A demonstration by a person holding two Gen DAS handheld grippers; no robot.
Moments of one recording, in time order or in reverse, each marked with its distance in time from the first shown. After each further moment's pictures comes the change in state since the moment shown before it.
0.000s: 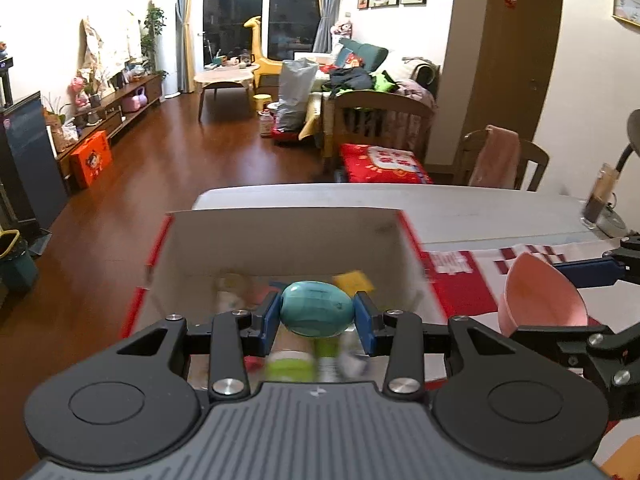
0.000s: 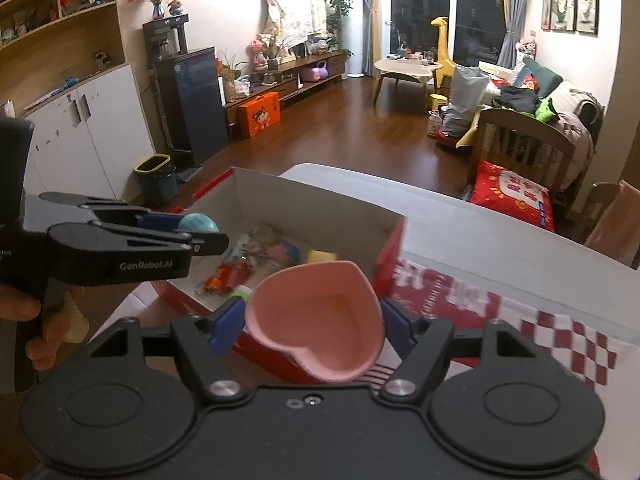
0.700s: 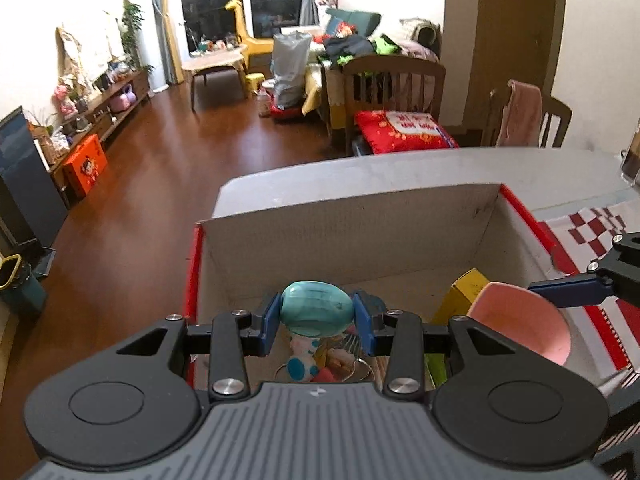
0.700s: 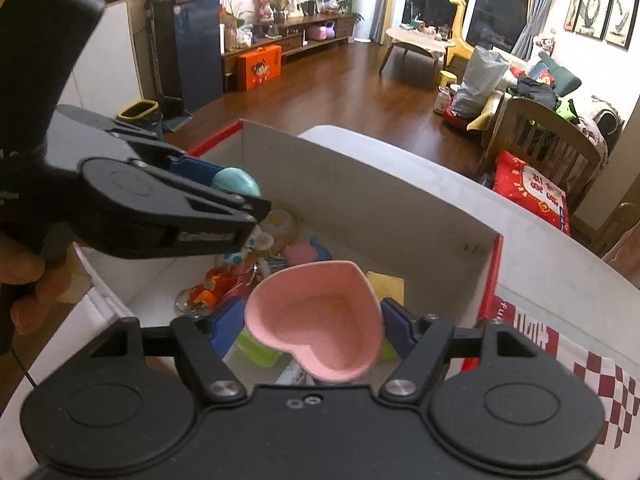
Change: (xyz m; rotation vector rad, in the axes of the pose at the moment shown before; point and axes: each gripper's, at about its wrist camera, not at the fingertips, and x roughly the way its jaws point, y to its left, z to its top) left arm 0.106 0.066 0.023 0.121 0.091 0.012; right arm 0.123 0.056 0.020 -0.086 0.136 -0.074
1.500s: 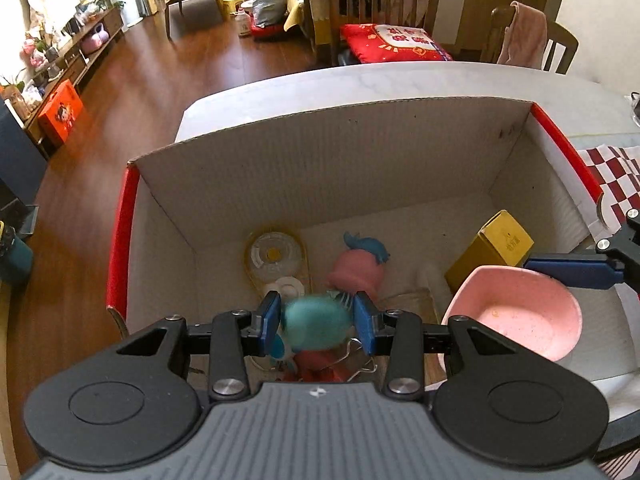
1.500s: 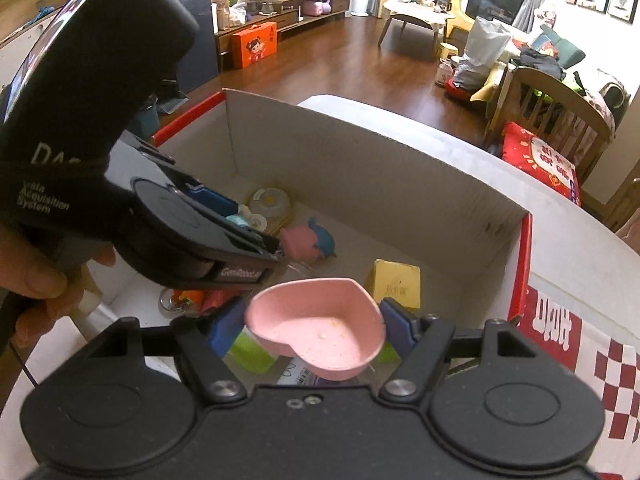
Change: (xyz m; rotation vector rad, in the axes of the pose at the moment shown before) left arm 0.057 -0.007 -0.002 0.034 0.265 -0.035; right arm 0.026 -0.008 0.004 0.044 0.073 0.025
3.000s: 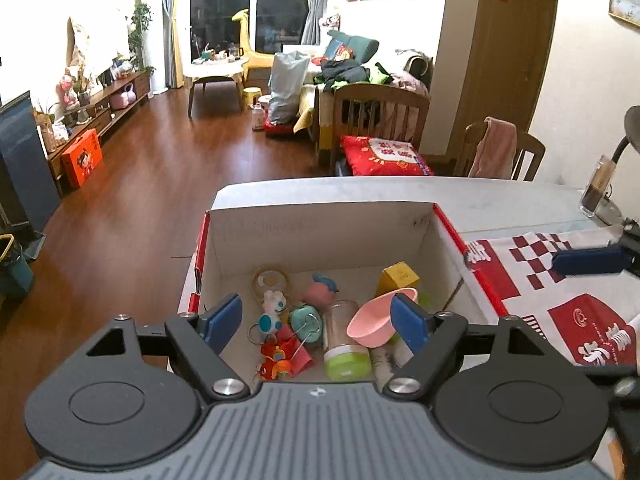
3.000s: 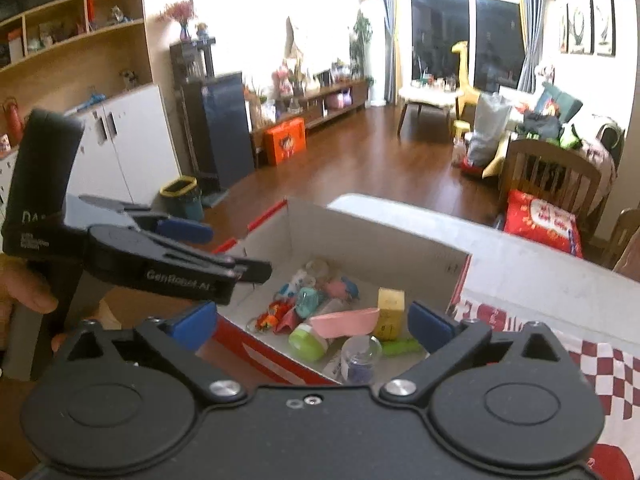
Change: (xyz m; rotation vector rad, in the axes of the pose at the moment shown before) left arm -0.149 -0.010 -0.070 -0.114 -0.341 -0.033; right arm -0.157 -0.015 -0.054 0.029 -0.337 0.113
